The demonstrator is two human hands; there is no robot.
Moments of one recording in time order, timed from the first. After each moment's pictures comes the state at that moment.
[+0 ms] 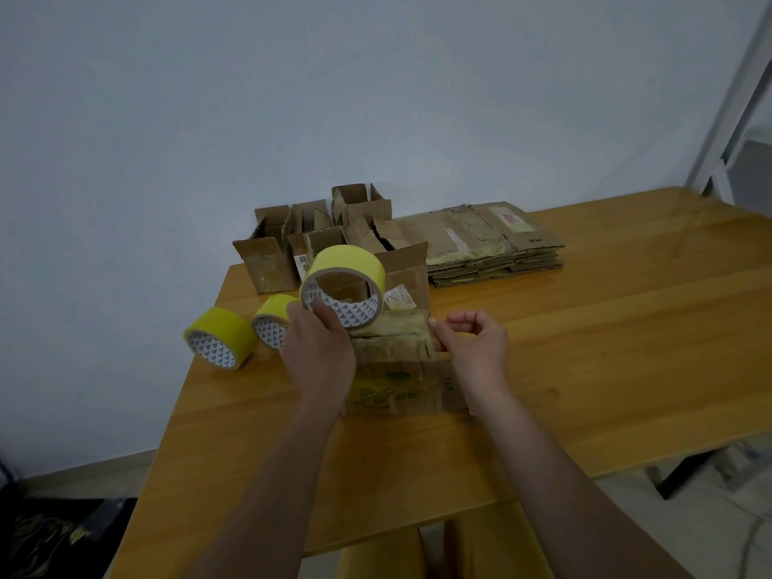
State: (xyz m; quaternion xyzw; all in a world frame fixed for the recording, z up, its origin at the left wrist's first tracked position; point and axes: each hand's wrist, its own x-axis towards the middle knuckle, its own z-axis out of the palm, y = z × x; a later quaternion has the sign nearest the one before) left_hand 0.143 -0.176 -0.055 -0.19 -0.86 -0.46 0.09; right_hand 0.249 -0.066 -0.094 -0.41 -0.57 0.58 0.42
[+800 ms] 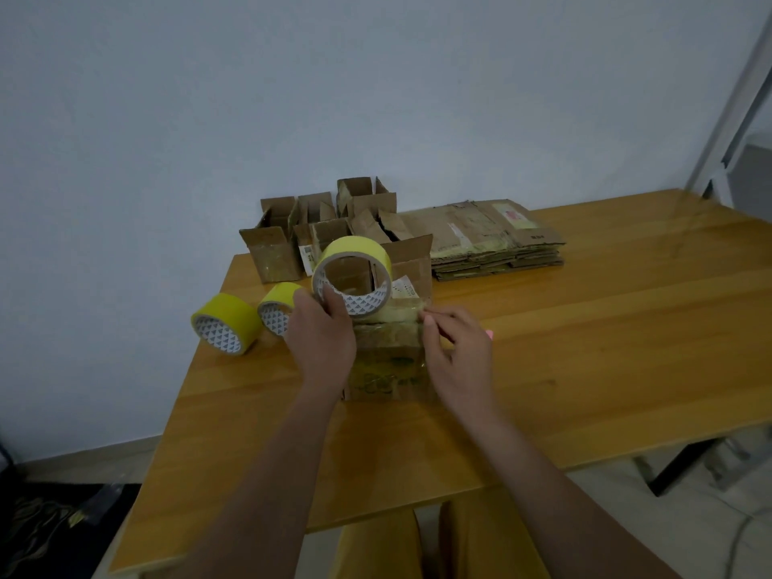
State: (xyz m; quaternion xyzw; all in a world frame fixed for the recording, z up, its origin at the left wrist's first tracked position) left_hand 0.132 -0.178 -0.063 -0.20 -0.85 -0.48 0.10; right_hand 0.254 -0.092 -0.110 -0.25 -0.78 0.30 0.48
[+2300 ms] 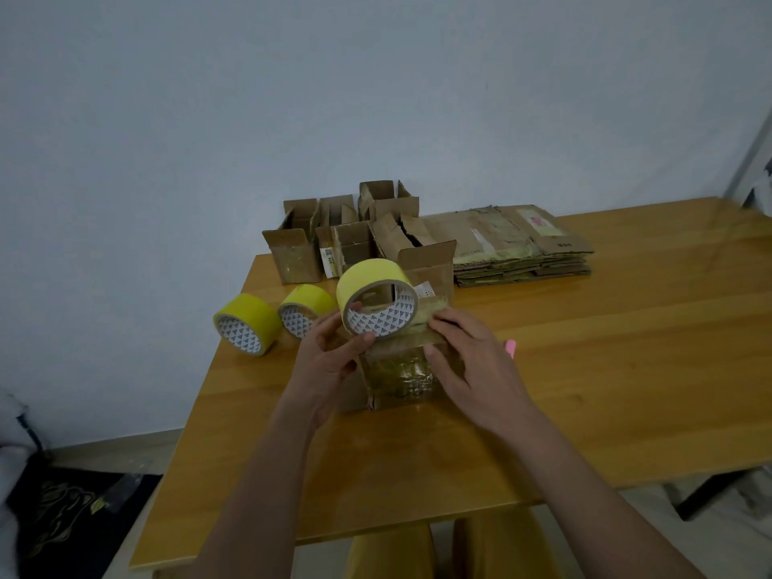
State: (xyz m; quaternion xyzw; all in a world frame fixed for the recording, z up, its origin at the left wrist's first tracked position) left_hand 0.102 -0.214 -0.096 -0.24 -0.56 -0.73 -0.31; right_hand 0.262 -0.074 -0.115 -0.18 -0.91 0.19 0.32
